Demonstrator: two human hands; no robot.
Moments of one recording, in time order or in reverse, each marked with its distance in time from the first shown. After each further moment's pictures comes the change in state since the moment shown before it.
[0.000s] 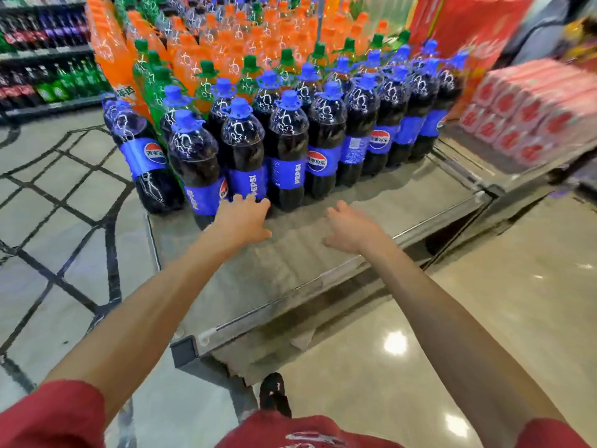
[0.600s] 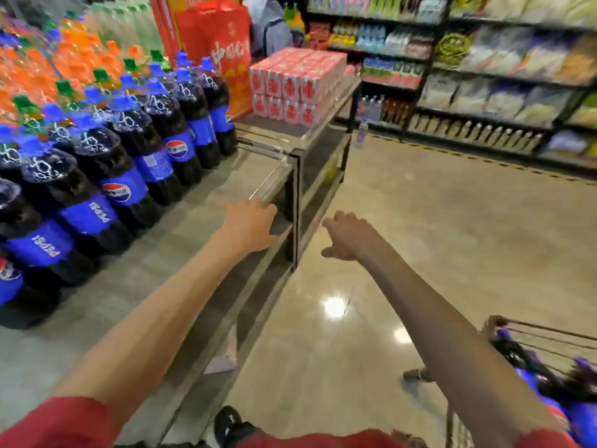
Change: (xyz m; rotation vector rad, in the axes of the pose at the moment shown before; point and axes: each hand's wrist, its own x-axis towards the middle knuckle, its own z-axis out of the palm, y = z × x) left_hand -0.061 0.308 -0.065 0.109 0.117 0.652; right_hand -0.299 0.173 0.018 0.064 0.042 0.597
